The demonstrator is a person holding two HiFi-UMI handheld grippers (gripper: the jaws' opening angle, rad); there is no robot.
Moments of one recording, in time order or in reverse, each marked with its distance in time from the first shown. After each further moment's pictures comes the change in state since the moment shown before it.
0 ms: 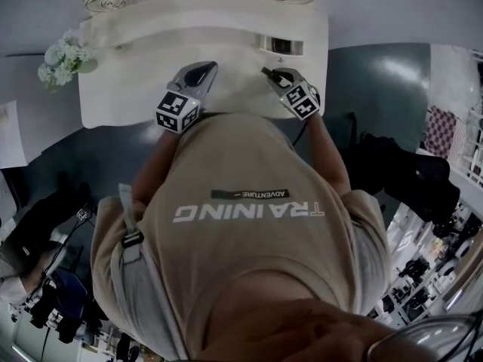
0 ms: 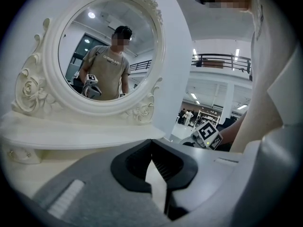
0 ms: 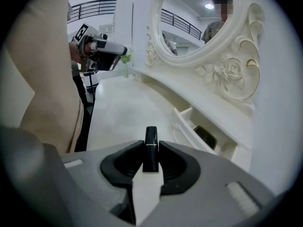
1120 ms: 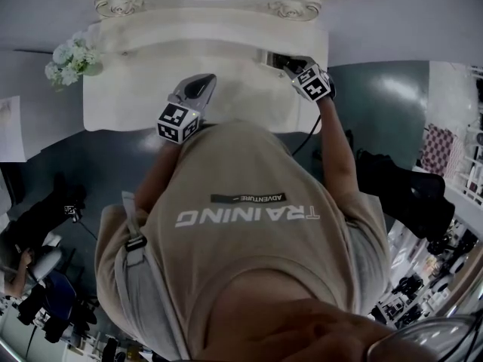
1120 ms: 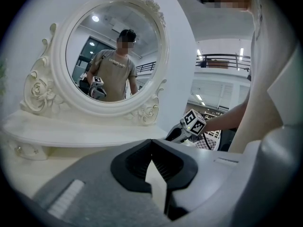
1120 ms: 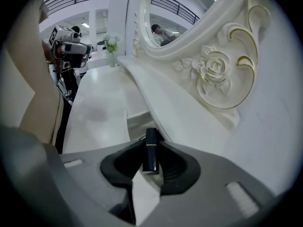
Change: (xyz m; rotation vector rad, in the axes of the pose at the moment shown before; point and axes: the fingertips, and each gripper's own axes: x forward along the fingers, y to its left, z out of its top) left arm -0.008 0.005 0.000 -0.019 -0.016 0.065; right arm -0.006 -0.107 0.017 -0.048 0.158 -0.065
